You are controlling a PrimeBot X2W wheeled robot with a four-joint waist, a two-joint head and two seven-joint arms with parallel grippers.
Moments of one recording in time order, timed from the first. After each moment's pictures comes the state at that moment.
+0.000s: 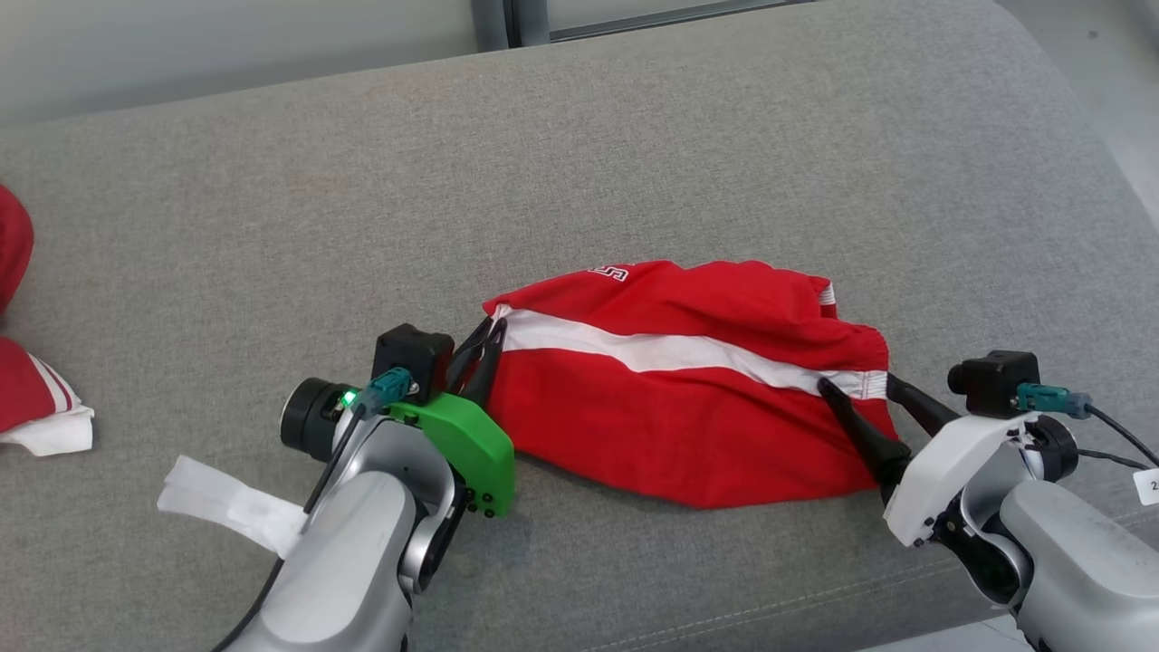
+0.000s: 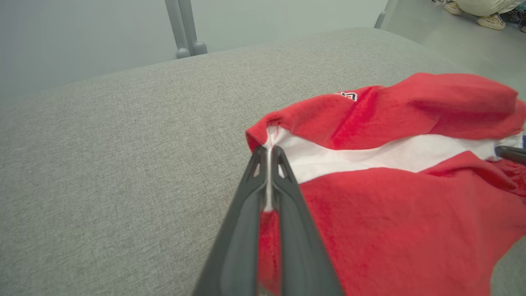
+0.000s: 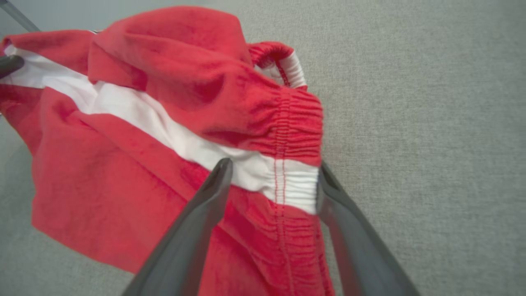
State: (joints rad) left arm -0.43 0.04 -0.56 0.42 -0.39 0.04 -0.05; right arm -0.33 -0.43 0.73 0.49 0.78 0.12 -0.18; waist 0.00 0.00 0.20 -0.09
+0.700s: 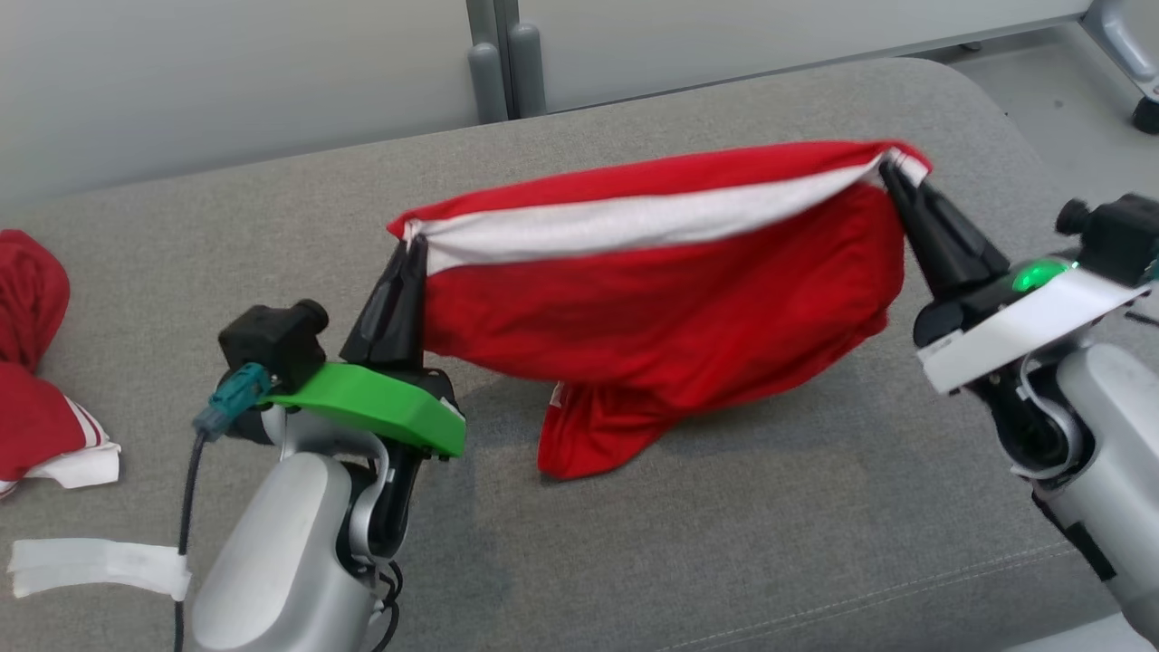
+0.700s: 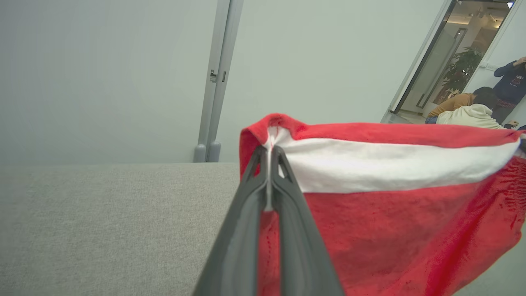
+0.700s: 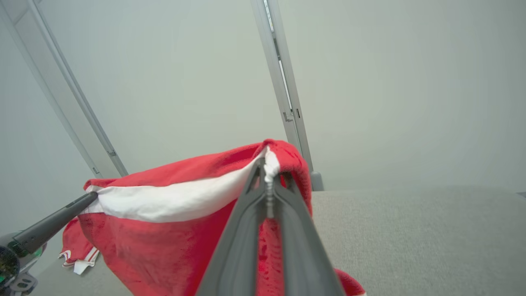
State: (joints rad) left arm -0.37 0.04 -0.40 0.25 -0.56 0.05 -0.18; right arm -0.41 -0.47 0.57 0.20 0.85 0.12 -0.25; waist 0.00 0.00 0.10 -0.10
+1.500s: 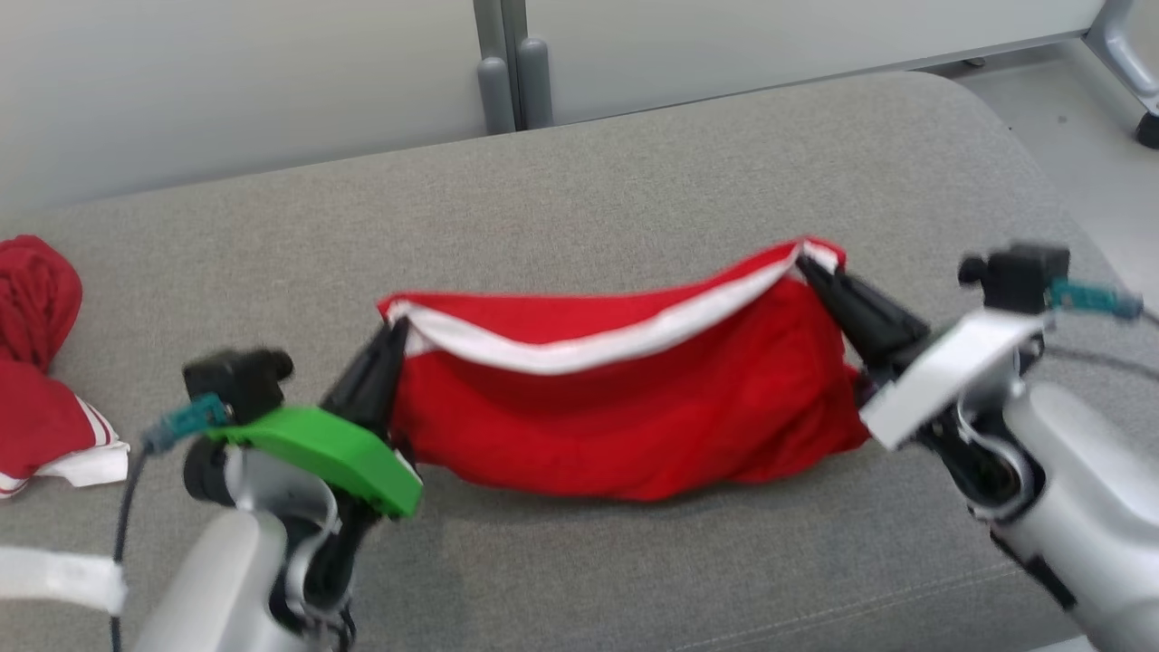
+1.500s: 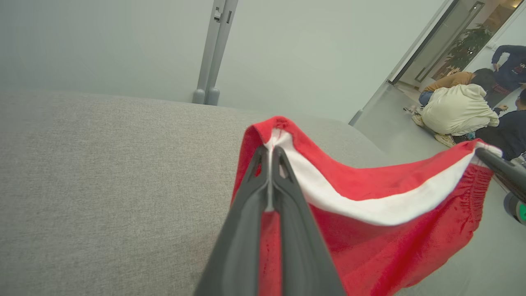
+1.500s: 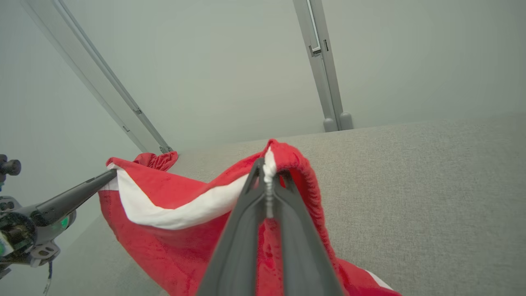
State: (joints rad) left arm -0.17 0.13 -0.36 0.02 -0.71 0.04 0.00; right arm -0.31 -0.47 0.63 0.11 0.92 0.12 -0.13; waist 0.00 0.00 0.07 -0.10
